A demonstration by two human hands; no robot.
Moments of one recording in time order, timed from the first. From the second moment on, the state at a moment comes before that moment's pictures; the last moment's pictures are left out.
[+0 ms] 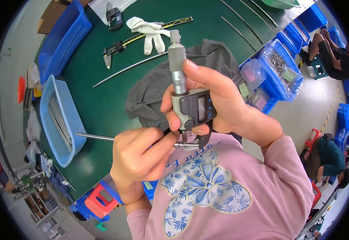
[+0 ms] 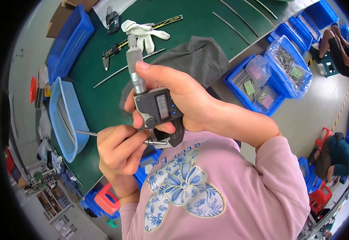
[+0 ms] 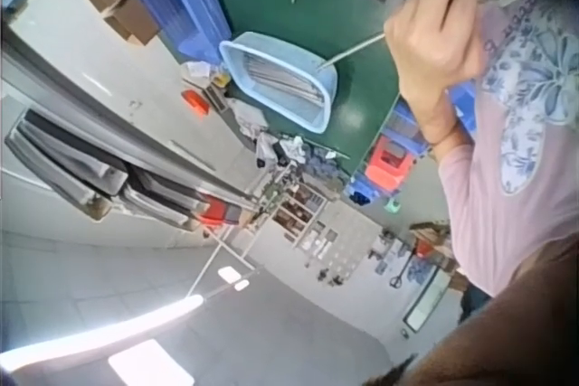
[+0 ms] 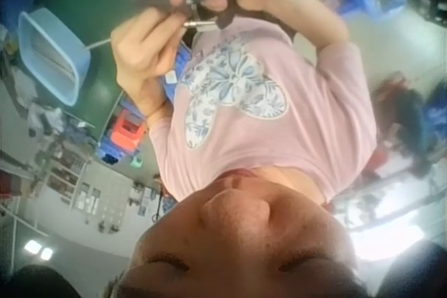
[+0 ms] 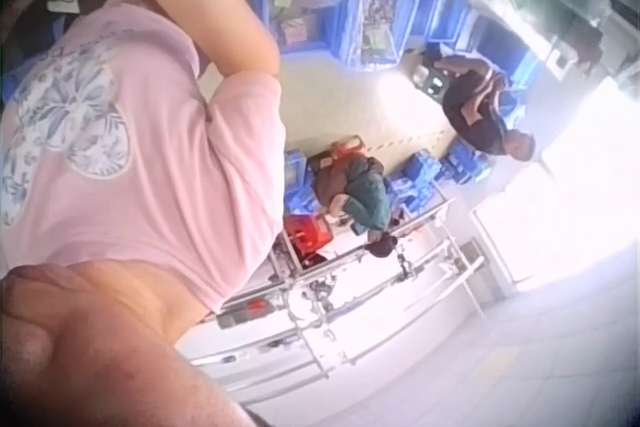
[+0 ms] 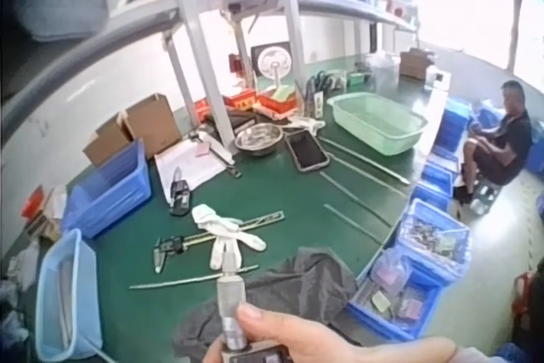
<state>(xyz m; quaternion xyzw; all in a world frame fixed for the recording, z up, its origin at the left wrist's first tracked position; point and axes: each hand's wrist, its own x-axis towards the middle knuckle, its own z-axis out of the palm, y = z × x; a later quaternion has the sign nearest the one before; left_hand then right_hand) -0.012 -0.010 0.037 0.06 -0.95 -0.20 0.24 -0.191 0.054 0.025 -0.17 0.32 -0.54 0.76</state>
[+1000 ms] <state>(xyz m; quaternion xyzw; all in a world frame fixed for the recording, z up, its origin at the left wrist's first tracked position) -0.015 -0.007 0.039 0.06 -0.94 -0.22 0.25 -0.191 0.058 0.018 -0.12 0.24 -0.56 0.78</state>
